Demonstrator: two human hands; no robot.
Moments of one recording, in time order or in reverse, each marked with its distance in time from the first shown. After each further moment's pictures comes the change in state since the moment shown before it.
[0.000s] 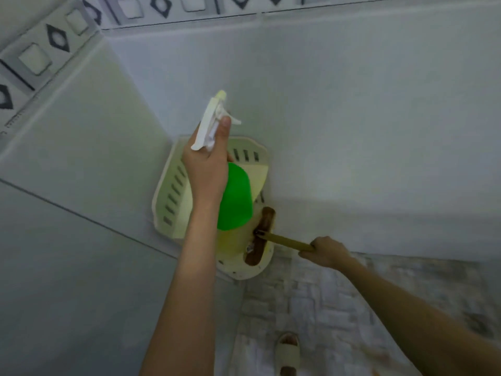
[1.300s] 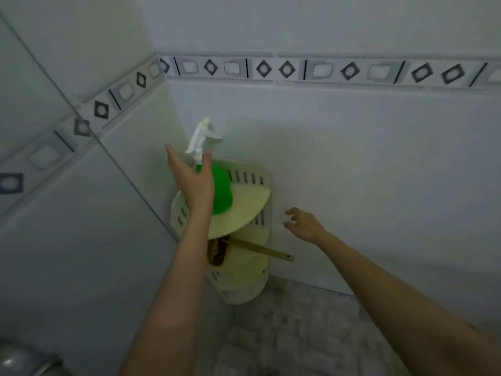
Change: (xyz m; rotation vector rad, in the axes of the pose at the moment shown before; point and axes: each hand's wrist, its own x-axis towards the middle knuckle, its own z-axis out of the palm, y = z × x) left_hand -0.004 0.009 -0.035 0.145 0.261 -0.018; right_hand -0.028 -0.057 -0.111 0.299 0.231 -0.251
